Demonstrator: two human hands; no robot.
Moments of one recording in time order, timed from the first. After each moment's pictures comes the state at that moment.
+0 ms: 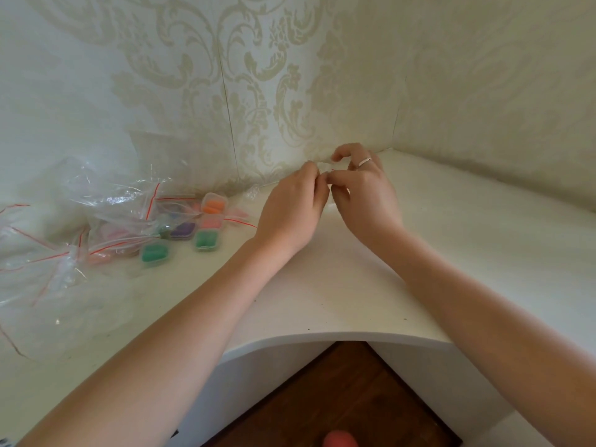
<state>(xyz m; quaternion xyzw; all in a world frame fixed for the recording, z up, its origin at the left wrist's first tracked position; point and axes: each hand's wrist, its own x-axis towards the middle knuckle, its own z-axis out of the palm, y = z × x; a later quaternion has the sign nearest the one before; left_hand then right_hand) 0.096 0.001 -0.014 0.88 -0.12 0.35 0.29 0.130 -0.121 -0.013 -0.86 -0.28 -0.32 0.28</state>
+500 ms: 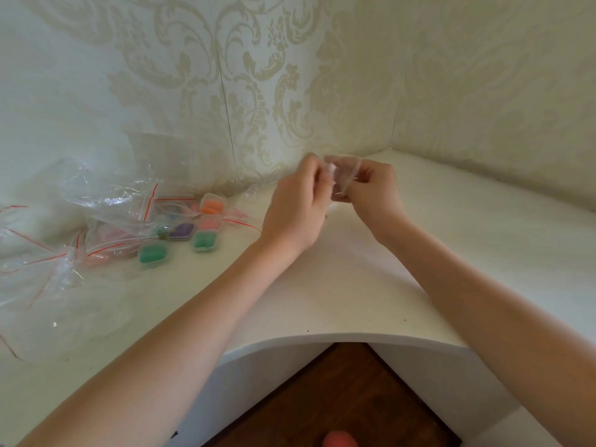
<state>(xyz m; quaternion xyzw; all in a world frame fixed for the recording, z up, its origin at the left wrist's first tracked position) 0.090 -0.005 -0.010 0.84 -0.13 0.35 0.39 0.131 -0.122 -0.001 -0.72 -0.16 -0.09 0.66</state>
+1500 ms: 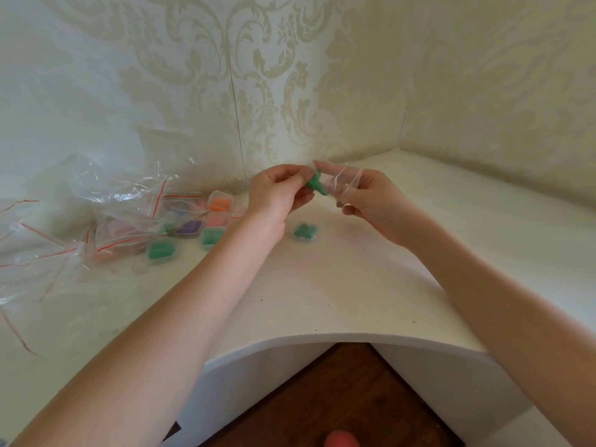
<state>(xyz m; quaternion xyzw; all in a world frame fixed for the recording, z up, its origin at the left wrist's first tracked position) 0.103 0.019 0.000 0.61 0.09 0.15 0.77 0.137 -0.131 -0.006 -0.76 -0.27 0.07 0.59</state>
